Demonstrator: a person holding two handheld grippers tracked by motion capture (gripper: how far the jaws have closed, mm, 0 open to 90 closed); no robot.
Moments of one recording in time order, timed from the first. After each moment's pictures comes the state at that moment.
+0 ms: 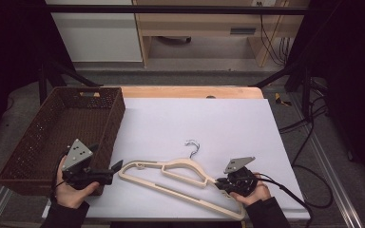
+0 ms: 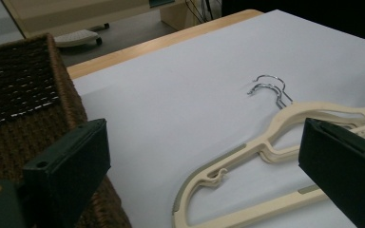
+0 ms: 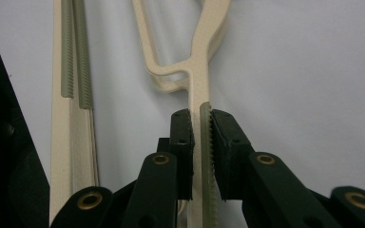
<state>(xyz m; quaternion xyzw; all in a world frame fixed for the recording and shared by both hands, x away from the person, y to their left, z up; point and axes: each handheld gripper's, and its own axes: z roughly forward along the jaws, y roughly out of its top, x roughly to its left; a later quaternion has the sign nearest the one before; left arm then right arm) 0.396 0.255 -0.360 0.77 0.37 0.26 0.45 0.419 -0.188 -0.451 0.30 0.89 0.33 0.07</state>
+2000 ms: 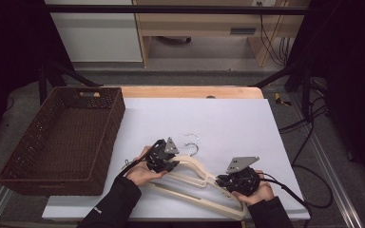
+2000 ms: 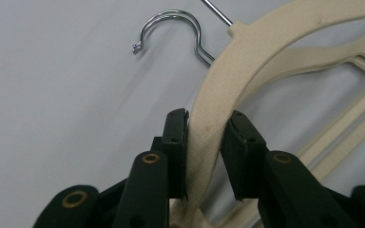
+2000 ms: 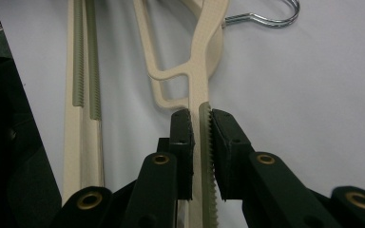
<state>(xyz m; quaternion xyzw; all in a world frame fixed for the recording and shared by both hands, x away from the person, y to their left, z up) 0.486 0.091 -0.439 0.92 0.21 0.14 0.29 0.414 -0.189 -0.433 0.27 0.89 0.35 0.10</state>
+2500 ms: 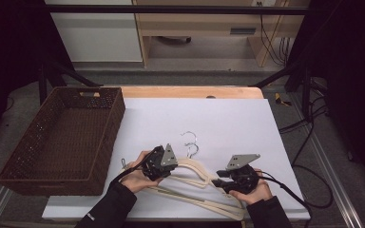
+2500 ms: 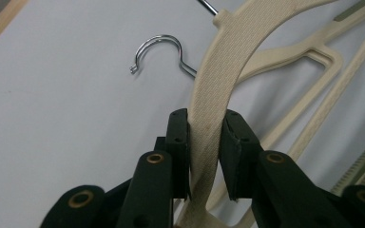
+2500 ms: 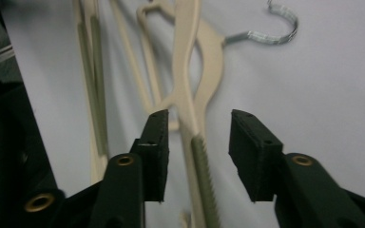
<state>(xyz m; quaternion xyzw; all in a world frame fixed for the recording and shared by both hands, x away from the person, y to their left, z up) 0.453 0.097 -0.420 0.92 0.15 0.20 0.30 0.419 -0.187 -0.432 0.28 0.88 0.38 0.08</state>
